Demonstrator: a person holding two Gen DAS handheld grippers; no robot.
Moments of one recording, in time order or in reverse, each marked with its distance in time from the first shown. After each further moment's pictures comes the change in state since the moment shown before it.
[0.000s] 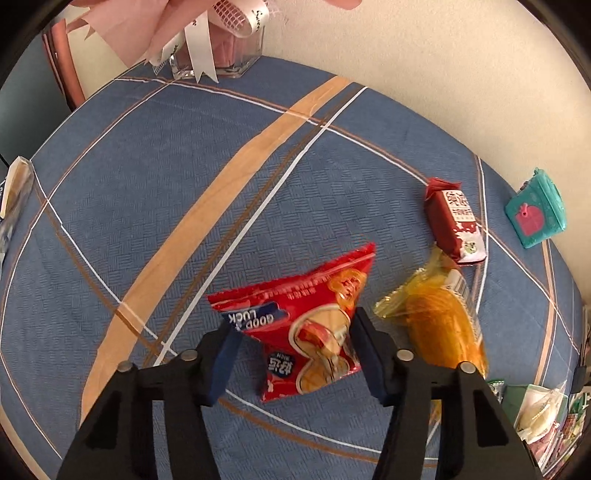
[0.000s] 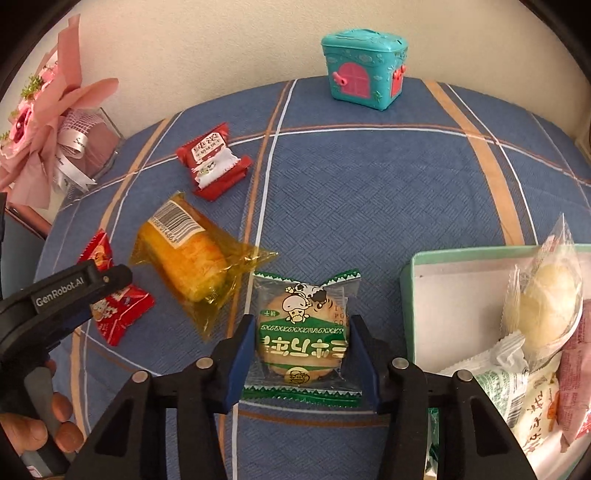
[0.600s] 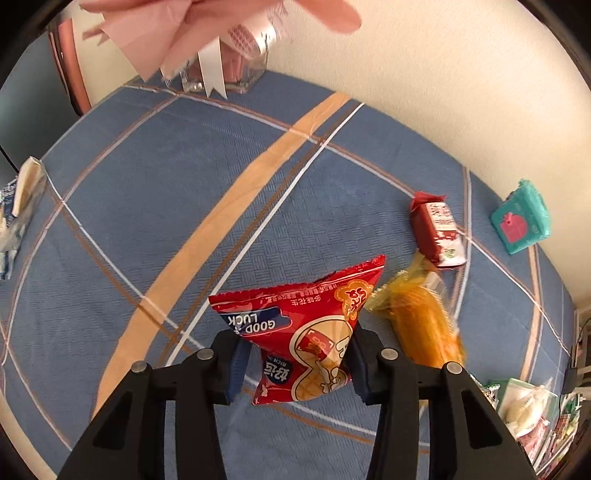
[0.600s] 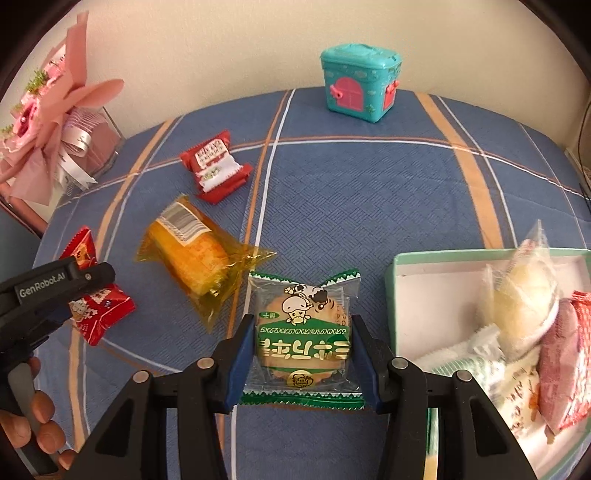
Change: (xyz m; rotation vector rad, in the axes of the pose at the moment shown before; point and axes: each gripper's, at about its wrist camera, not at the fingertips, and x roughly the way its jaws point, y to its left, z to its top) left arm -0.040 0.006 -0.004 -0.007 -0.033 -0.013; right arm -0.029 0.001 -0.007 0.000 -0.028 -0.010
